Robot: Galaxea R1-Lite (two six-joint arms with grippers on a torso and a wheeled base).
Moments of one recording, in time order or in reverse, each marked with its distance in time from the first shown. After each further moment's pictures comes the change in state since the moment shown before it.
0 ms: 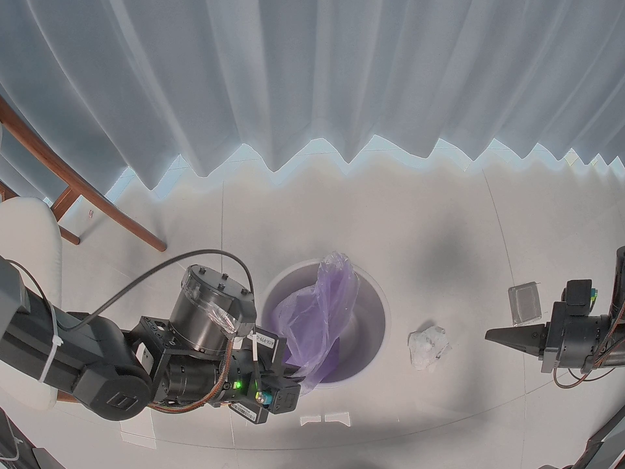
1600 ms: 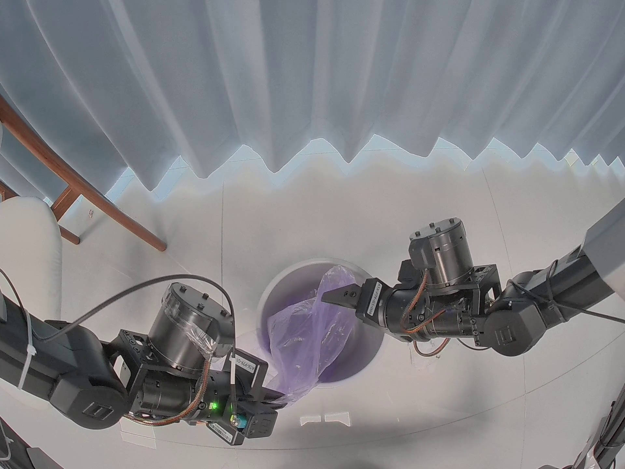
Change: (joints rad) left arm 0.007 -0.074 0.082 0.091 -0.055 0.030; right arm 0.324 0.755 -0.581 -0.043 -0.329 0.064
